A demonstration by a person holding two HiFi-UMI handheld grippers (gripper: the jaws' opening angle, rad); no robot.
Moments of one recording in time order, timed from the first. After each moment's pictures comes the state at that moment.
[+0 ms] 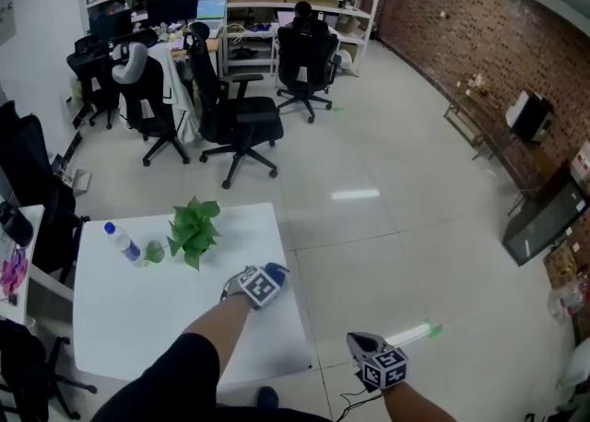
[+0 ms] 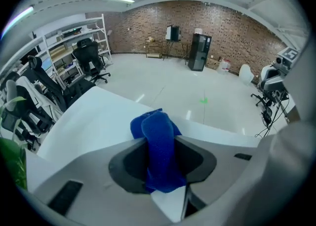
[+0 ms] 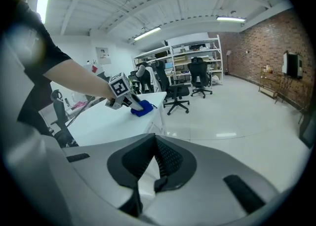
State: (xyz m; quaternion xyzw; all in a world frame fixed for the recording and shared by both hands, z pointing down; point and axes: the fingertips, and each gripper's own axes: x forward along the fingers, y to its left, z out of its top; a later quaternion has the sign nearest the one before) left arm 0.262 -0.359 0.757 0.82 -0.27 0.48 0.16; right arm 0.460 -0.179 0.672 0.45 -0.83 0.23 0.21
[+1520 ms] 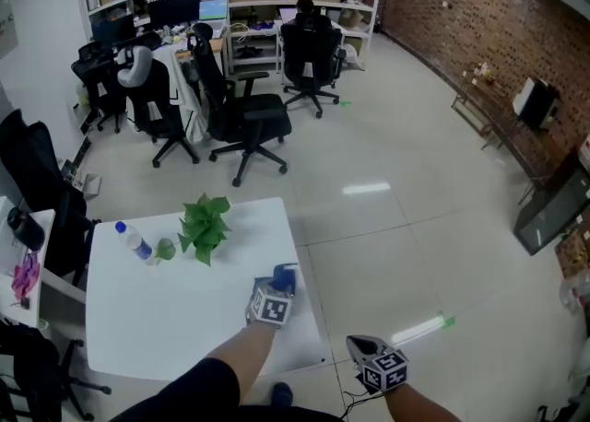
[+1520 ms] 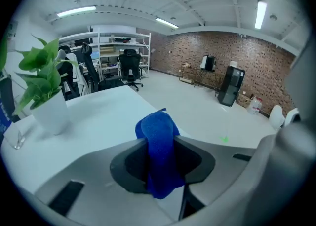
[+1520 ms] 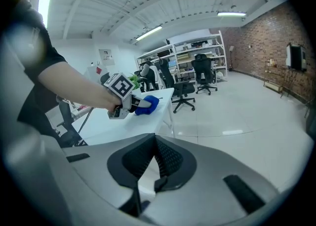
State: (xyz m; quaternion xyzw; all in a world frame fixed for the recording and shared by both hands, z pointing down) left arm 0.263 -0.334 0.752 0.80 -0.47 0.30 0.23; right arm 0.429 -0.152 0.690 0.43 -0.84 0.25 0.20
